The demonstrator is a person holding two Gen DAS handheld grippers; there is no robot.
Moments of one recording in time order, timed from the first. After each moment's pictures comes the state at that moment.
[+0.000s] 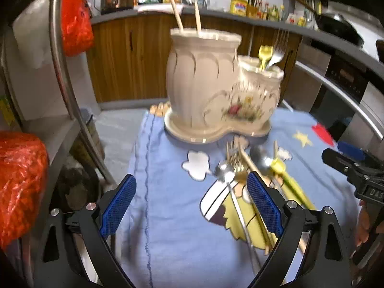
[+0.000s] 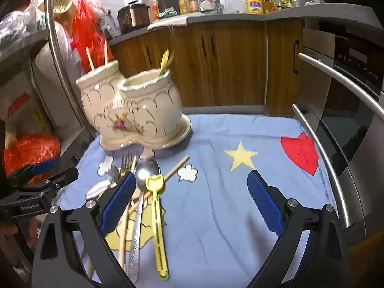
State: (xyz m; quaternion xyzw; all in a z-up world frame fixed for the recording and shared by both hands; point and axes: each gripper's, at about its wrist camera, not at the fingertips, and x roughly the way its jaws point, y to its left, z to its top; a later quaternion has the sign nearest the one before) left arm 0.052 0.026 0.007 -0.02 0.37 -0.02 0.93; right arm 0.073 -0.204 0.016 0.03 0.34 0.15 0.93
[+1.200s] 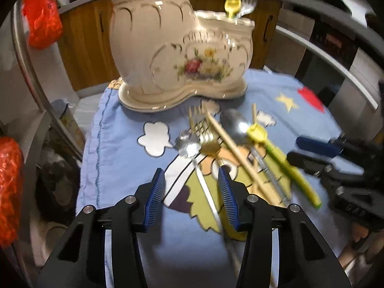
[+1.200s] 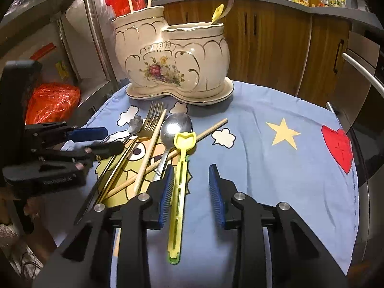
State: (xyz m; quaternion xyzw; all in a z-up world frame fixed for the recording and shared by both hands) left arm 0.064 -0.011 -0.016 -0.01 0.43 -0.09 0.90; right arm 0.069 -0.178 -0.012 -0.05 0.39 0.25 0.88
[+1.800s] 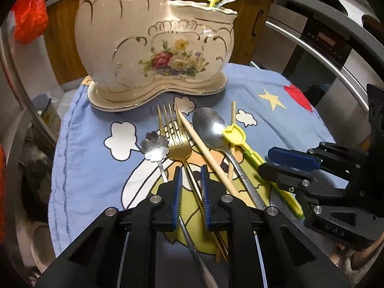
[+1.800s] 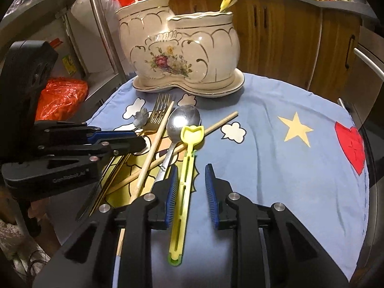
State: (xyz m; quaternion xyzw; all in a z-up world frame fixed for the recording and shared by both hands) left arm 0.081 -0.034 -0.024 -0.01 0.45 -0.12 0.88; right arm 0.075 -0.173 -0.020 -0.05 0.41 0.28 0.86
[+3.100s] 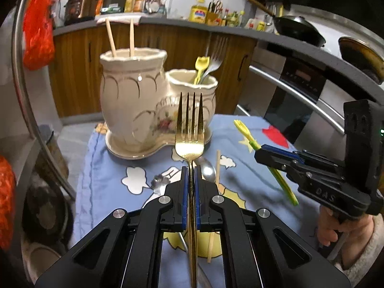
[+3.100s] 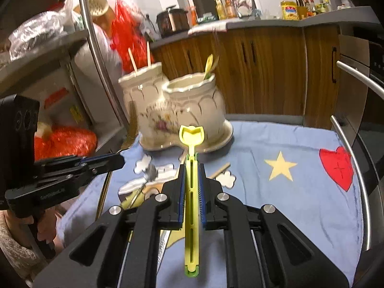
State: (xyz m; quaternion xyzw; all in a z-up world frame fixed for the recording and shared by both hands) left arm 0.042 -0.012 0.032 -0.03 0.32 -0.15 0.93; right arm 0.067 -0.204 0.021 0.05 0.30 0.28 0.91
